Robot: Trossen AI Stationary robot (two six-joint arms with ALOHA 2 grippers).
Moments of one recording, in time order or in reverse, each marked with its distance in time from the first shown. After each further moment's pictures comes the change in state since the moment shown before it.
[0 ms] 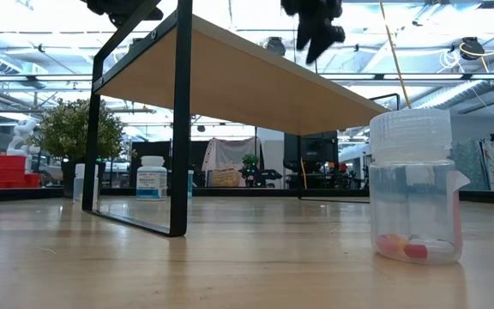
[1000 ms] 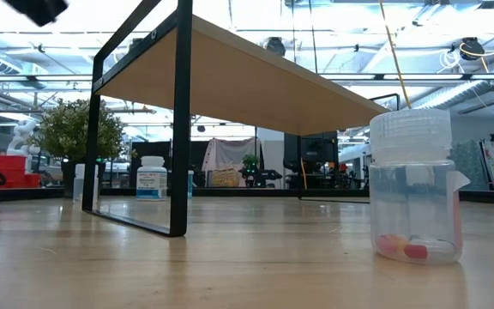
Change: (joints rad) left arm -0.573 0.024 0.137 -0.677 -0.200 -0.668; right arm 0.694 -0.087 -0.250 0.227 0.528 0.145
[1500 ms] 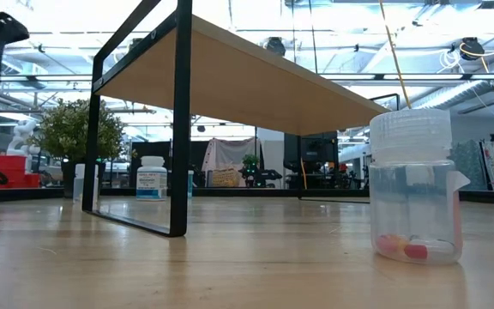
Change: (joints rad) left arm -0.144 0.237 -0.002 -0.235 0.095 -0.299; right arm 0.119 -0.011 -0.079 -0.008 -0.057 0.037
